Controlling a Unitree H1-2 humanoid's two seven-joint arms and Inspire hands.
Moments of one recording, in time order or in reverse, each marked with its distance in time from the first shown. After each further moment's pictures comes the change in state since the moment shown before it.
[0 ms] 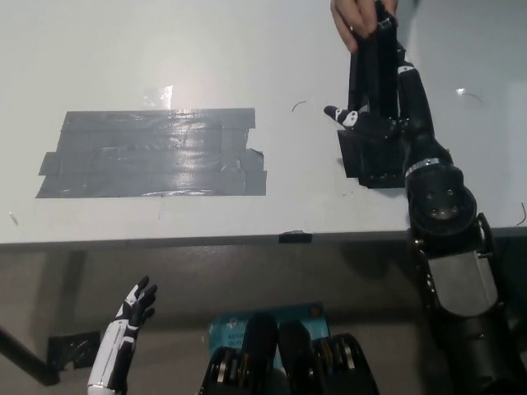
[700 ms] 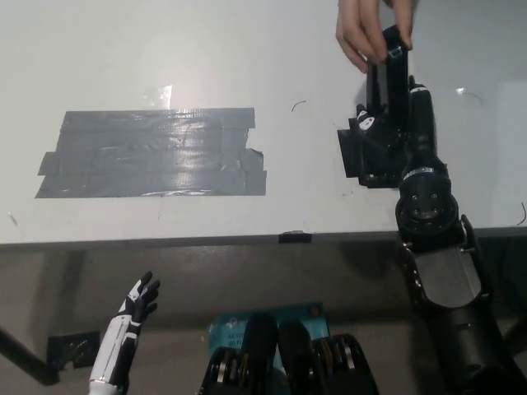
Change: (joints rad) left_arm -0.015 0.009 -0.013 -0.002 0.001 -0.001 -0.001; right_arm -0.030 0.021 -0.033 0.158 -0.031 -0.020 -0.200
